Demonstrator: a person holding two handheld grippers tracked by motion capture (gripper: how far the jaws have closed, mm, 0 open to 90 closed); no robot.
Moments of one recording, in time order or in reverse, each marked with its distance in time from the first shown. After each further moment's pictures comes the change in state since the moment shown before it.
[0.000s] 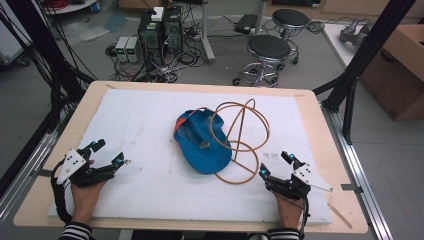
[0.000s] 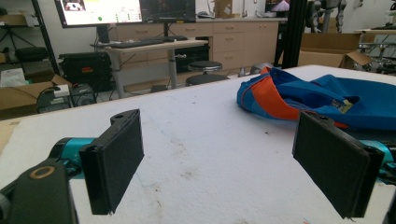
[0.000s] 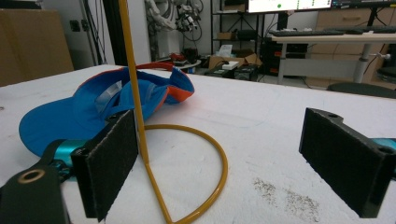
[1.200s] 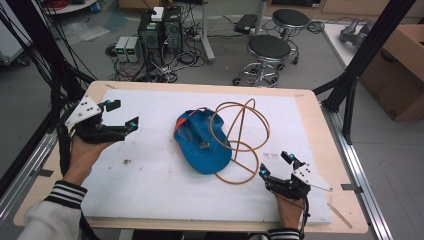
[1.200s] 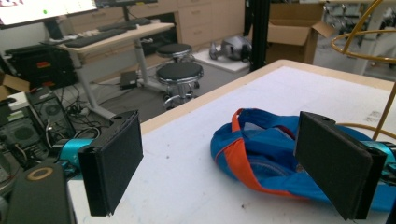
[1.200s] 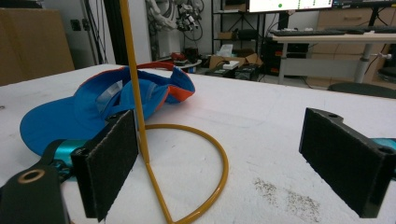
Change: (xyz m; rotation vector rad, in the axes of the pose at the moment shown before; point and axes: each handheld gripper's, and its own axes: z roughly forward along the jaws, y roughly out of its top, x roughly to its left) left arm -0.011 0.141 0.078 0.164 -0.162 0.080; right arm 0.000 0.000 0.000 0.004 0.002 0.003
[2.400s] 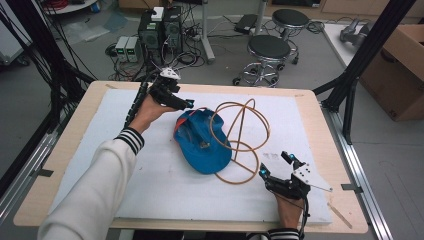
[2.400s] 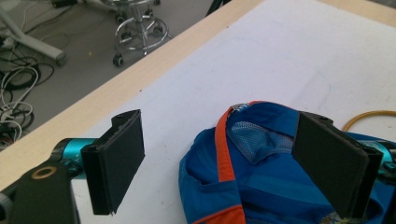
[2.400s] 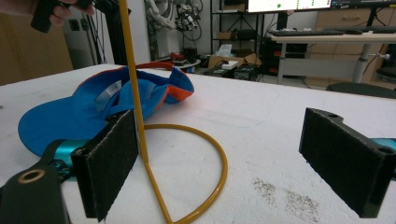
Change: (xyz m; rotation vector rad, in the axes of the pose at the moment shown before) left arm -0.006 0.024 0.201 0.417 -0.158 -0.015; right arm 0.000 0.000 0.000 -0.004 -0.005 -0.006
